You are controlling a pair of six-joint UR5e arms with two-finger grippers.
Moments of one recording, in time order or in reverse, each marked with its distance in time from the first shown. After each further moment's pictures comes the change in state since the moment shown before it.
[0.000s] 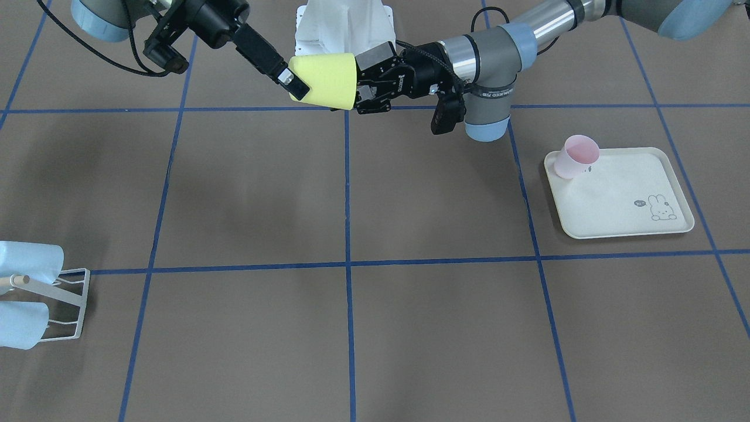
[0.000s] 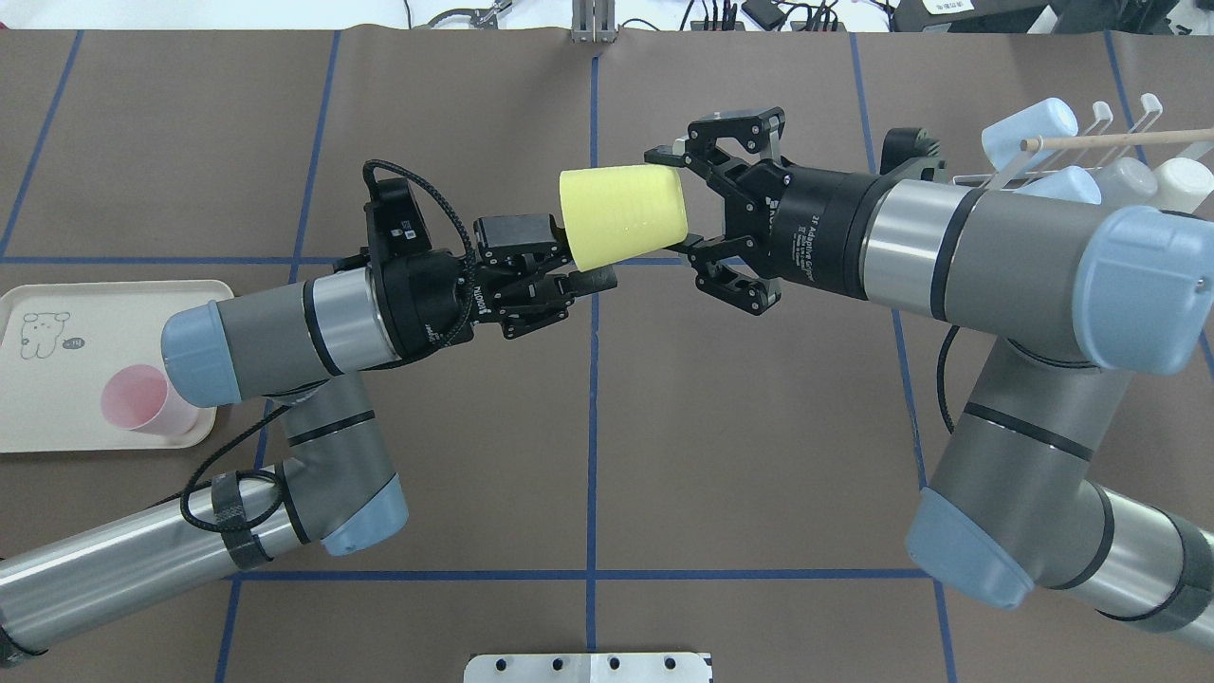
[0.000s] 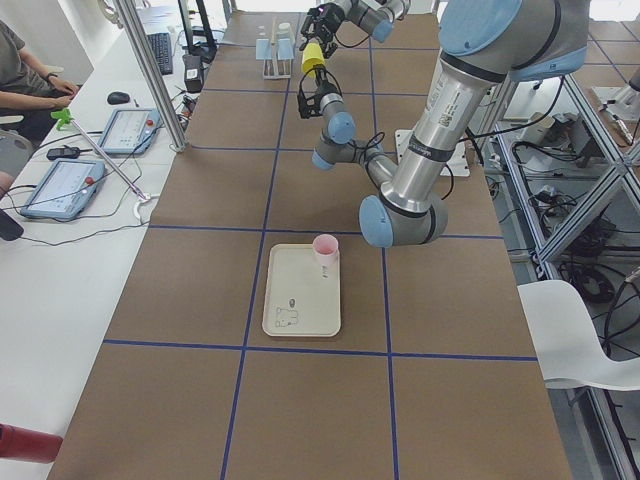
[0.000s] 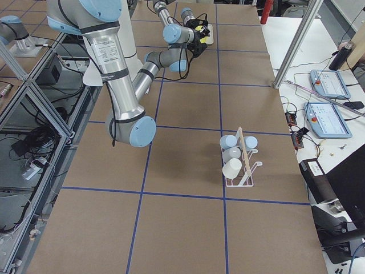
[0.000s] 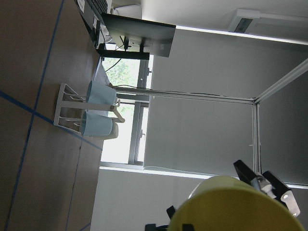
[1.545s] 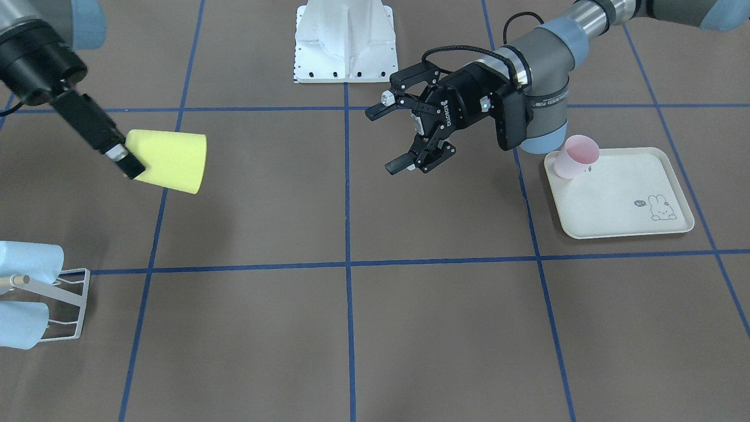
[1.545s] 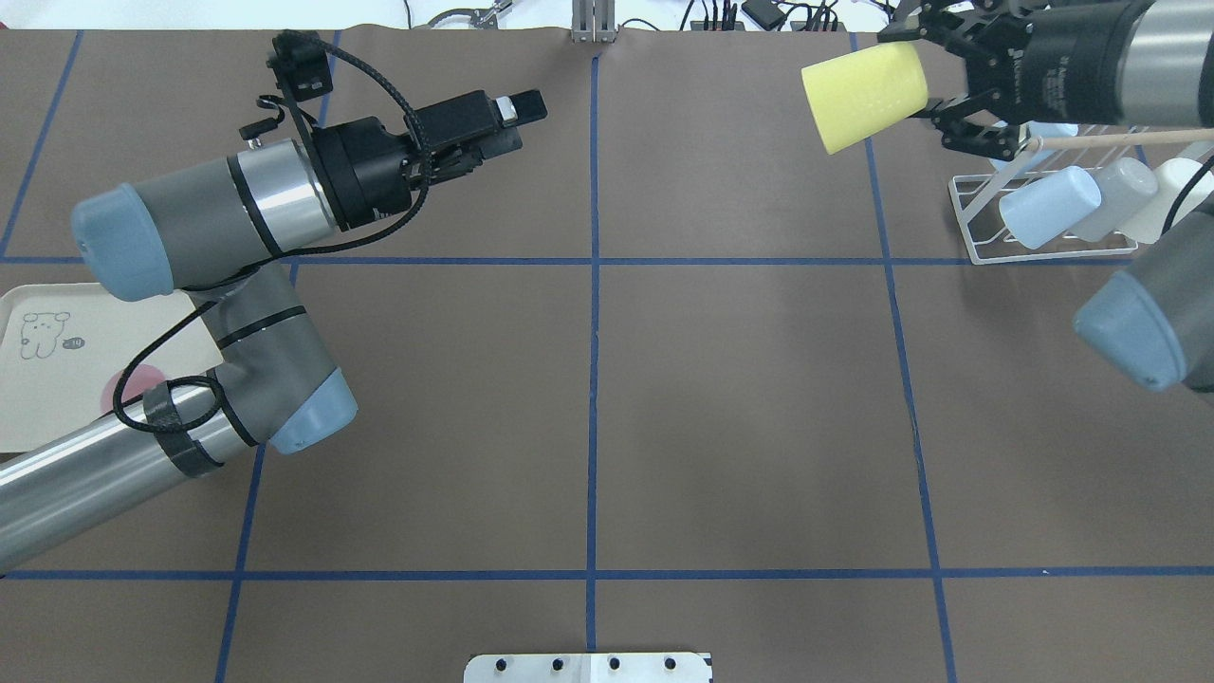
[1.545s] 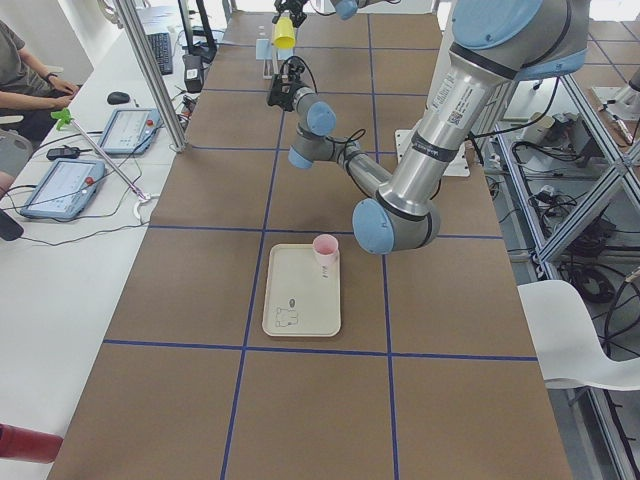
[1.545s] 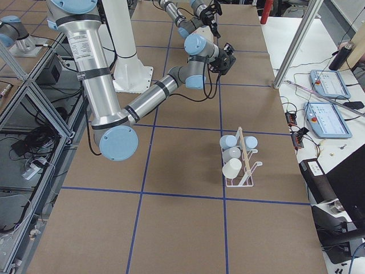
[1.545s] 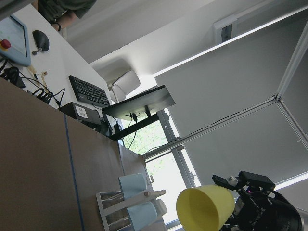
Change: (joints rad) left arm -0.187 0.019 -0.044 0.186 0.000 0.480; right arm 0.448 -0.123 -0.118 -0.010 0.391 -0.354
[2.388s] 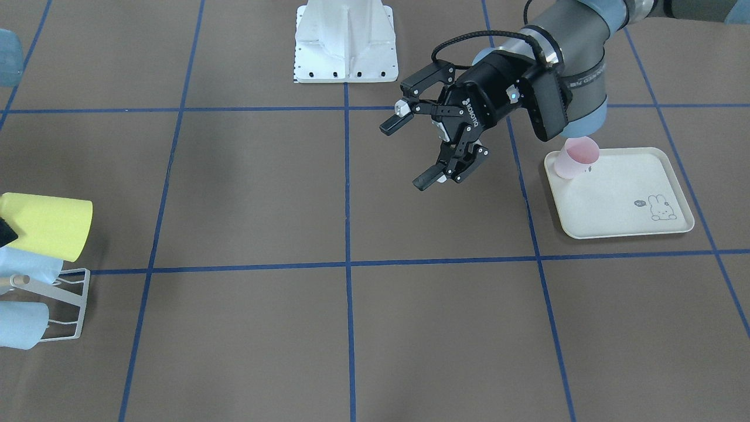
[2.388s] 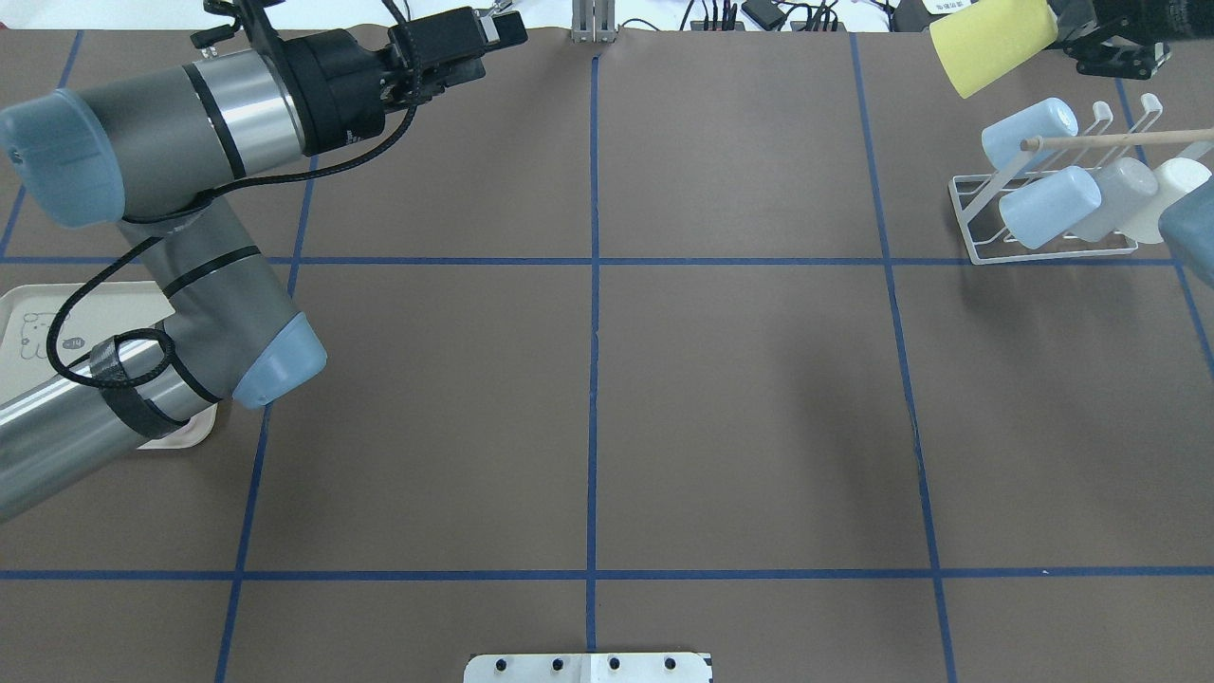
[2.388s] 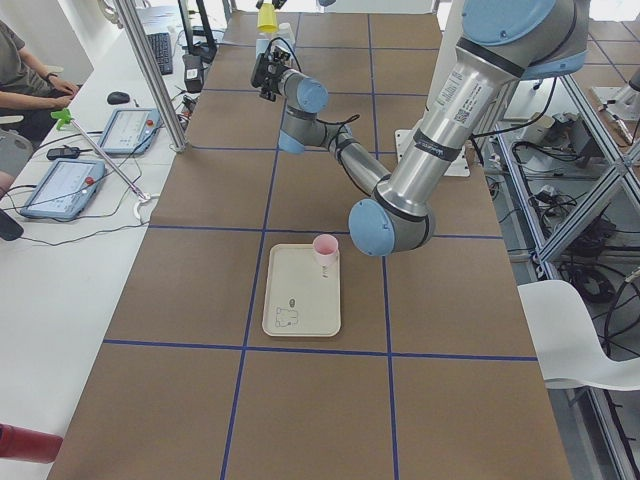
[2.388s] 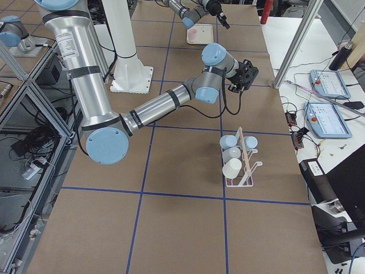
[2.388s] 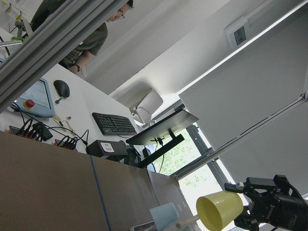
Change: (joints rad) left arm -0.076 0.001 -0.095 0.259 -0.035 0.058; right arm 0.175 0.008 -0.135 -0.102 0.059 -0.402
